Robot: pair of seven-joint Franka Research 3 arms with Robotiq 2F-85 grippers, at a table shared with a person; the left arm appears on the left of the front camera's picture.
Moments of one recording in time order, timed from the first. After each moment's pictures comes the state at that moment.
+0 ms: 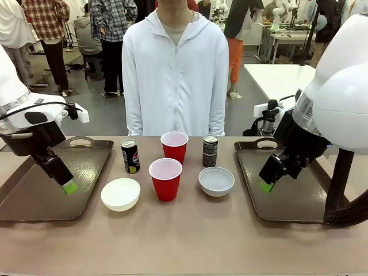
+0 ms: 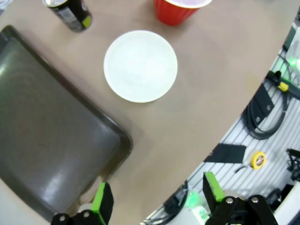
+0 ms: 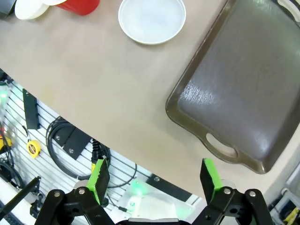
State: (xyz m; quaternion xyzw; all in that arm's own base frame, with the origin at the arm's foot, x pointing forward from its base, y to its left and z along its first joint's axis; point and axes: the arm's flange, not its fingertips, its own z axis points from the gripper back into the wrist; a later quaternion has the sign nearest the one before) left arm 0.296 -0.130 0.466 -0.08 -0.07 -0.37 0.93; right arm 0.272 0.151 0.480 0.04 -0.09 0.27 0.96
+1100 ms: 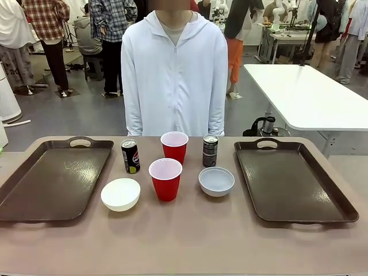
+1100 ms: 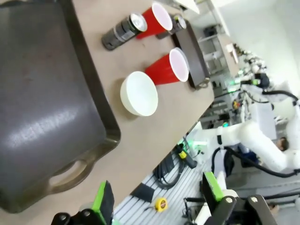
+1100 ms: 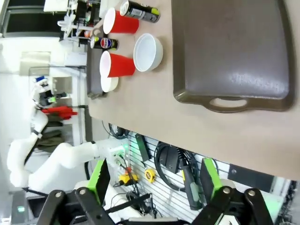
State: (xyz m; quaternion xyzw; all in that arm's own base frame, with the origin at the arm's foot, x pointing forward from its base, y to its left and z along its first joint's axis) left arm 0.311 0.122 0.438 -0.46 -0.11 -0.10 0.88; right arm 0.229 -0.139 0.471 0.43 -0.11 -0.05 0.89
